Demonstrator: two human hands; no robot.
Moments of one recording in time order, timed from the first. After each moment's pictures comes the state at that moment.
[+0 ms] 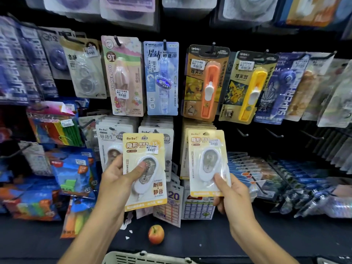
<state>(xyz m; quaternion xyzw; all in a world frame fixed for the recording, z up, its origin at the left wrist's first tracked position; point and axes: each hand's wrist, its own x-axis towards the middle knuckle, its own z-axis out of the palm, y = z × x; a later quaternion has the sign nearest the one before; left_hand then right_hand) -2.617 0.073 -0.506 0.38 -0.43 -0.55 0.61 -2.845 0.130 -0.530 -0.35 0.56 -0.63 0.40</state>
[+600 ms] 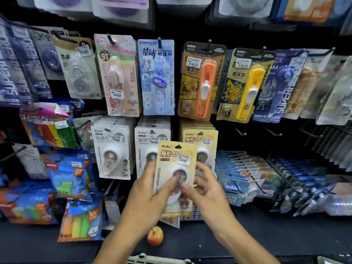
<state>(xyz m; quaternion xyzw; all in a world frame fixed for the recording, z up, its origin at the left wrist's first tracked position) -2.652 0.090 -0.519 0.41 -0.71 -0.34 0.46 -2.817 0.119 -0.533 -0.52 0.49 -0.57 0.42</state>
